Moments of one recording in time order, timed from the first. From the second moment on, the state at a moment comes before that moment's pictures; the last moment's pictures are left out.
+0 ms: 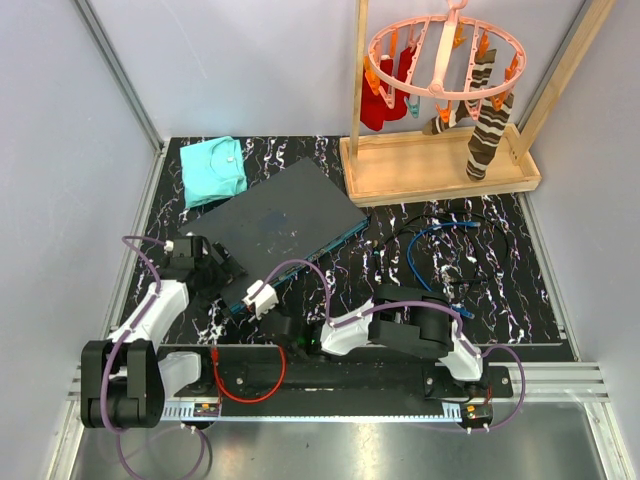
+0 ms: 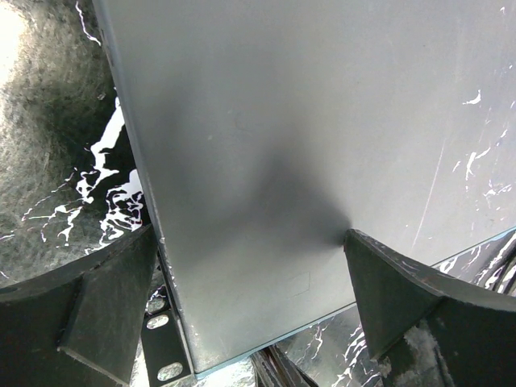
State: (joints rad) left arm 0.00 1.12 0.49 -0.40 0.17 -0.71; right arm 1.40 2.11 1.07 0.62 0.54 0.29
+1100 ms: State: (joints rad) left arm -0.04 1.10 0.49 -0.40 0.12 -0.74; right arm 1.41 2.09 1.08 0.69 0.57 0.21
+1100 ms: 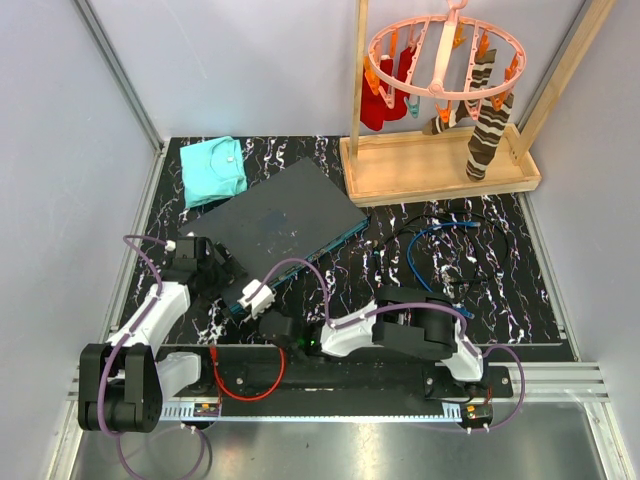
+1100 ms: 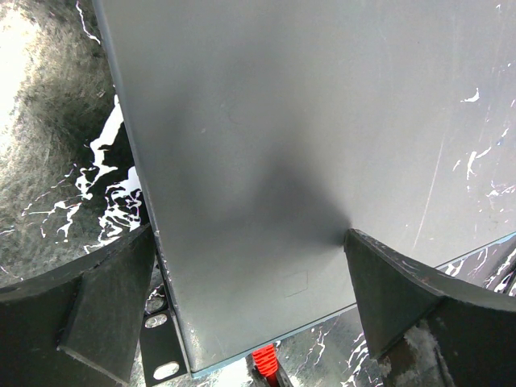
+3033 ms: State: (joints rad) left arm -0.05 1.10 0.49 -0.40 0.11 -0.74; right arm 1.41 2.16 1.03 0.82 0.55 0.10
